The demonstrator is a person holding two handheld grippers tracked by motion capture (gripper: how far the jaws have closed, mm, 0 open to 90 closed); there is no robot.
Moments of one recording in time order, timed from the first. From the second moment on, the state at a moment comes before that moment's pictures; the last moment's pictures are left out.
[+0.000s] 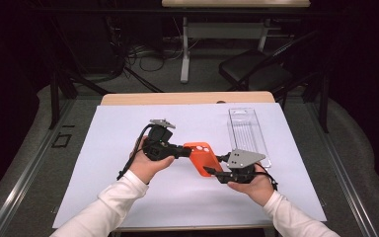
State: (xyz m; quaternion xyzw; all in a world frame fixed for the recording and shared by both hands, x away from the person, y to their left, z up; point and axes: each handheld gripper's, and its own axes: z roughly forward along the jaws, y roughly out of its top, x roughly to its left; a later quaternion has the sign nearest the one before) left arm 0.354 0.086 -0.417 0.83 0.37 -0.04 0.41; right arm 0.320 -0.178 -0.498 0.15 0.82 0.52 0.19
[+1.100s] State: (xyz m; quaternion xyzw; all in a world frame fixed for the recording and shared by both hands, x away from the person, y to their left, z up) left arm 0.384 0.079 -0.411 0.85 0.44 -0.05 0.30; right arm 0.328 -0.186 -0.479 0.17 0.82 0.51 0.21
